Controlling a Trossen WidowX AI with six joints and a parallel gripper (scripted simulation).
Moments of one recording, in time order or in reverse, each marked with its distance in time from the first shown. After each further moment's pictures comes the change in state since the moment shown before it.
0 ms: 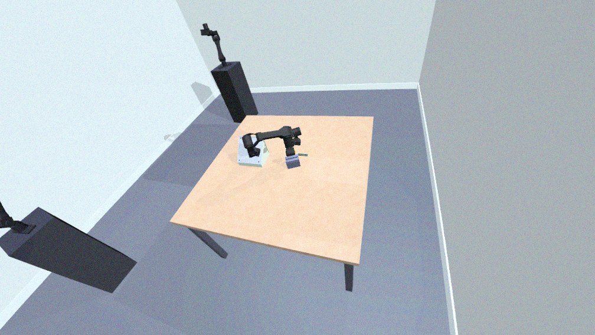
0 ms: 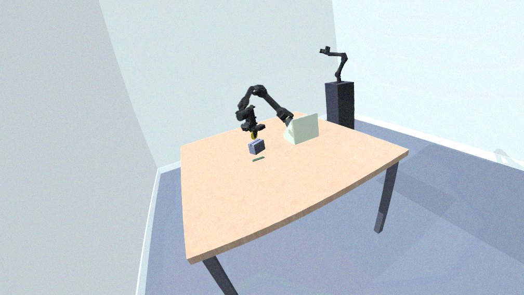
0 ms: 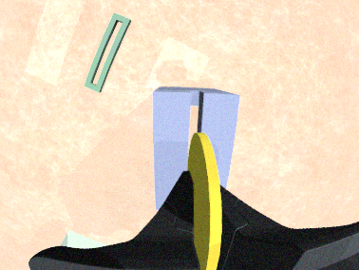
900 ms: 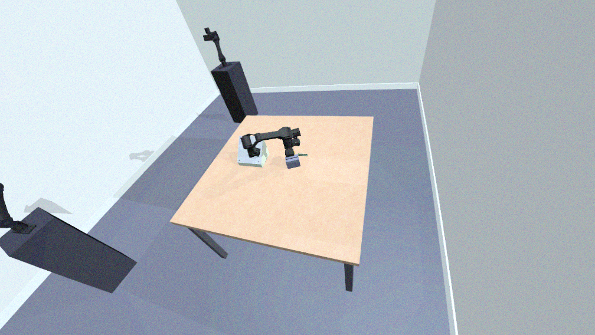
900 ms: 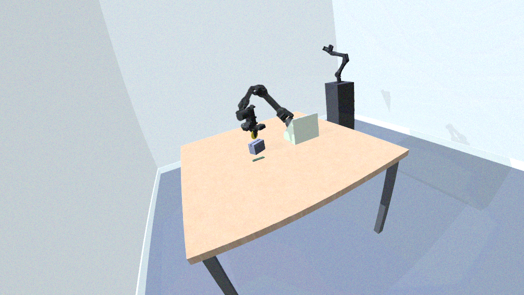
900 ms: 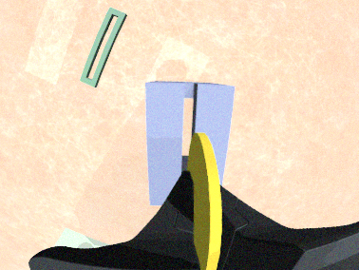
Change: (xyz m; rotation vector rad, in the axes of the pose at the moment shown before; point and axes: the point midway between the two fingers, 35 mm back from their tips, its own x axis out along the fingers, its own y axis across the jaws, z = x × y) arm 0.001 -0.005 -0.006 0.000 0.001 0.001
